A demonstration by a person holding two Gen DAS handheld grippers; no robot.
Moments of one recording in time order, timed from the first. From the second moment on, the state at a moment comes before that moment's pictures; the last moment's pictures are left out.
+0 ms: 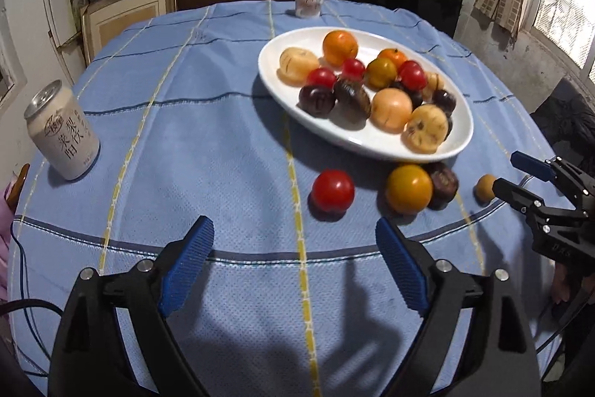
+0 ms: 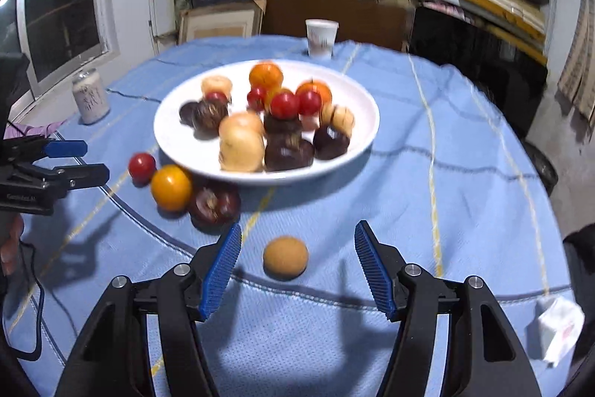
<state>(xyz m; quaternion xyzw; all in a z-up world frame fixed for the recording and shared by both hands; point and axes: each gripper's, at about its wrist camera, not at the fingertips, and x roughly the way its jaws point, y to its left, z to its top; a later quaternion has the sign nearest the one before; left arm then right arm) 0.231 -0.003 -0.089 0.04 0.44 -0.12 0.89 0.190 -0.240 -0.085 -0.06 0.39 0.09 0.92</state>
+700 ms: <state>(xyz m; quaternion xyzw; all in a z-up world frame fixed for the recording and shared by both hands) 0.266 -0.038 -0.114 0.11 0.45 -0.09 0.88 0.187 -0.239 -0.088 -0.02 0.37 0.14 0.92</state>
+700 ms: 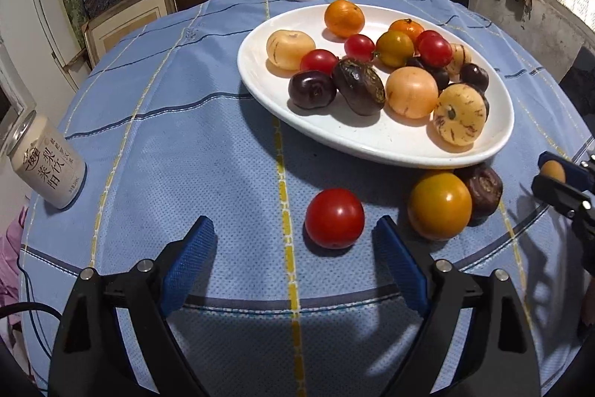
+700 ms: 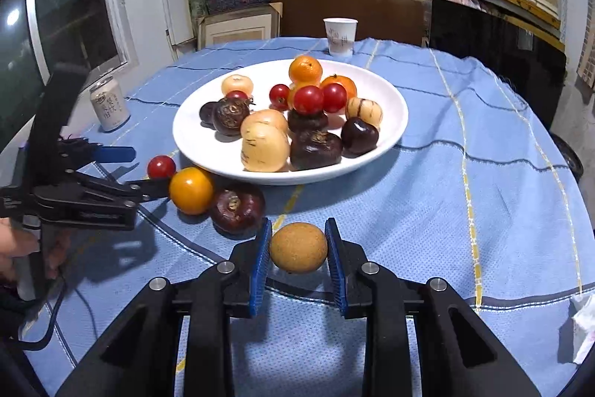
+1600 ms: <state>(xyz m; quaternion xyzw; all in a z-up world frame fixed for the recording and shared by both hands) 0.220 -0.047 -0.082 0.09 0.39 -0.14 0.90 0.179 -0.244 -0.082 -0.01 0.34 0.14 0.93</state>
